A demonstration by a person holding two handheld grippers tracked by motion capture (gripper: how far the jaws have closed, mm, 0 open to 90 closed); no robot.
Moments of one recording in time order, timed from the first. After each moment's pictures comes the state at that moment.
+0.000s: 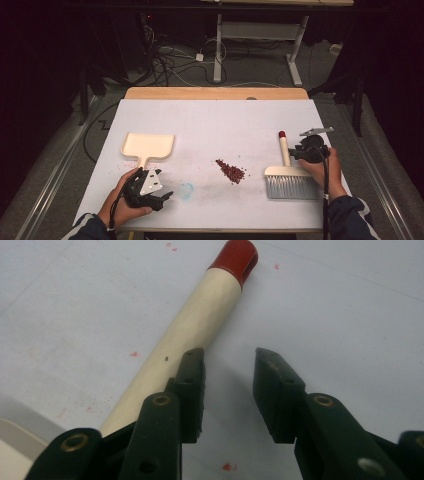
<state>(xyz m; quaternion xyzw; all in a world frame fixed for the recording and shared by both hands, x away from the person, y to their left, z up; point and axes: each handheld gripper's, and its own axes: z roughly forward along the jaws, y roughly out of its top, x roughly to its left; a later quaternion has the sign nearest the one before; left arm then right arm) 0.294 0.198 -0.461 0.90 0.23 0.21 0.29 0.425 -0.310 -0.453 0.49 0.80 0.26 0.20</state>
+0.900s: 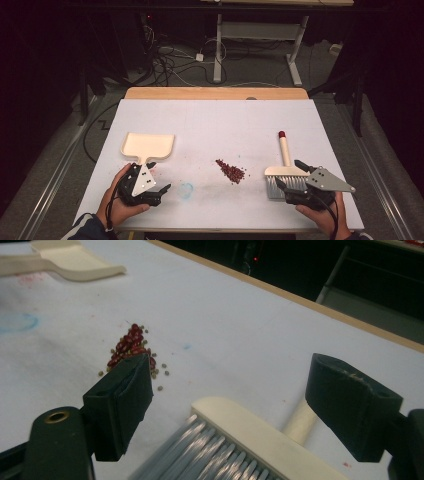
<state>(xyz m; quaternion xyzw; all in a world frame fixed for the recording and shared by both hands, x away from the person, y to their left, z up) 0.288 0.206 -0.449 0.87 0.25 0.27 0.33 0.281 -0.268 -0.428 0.33 0.77 0.45 0.32</state>
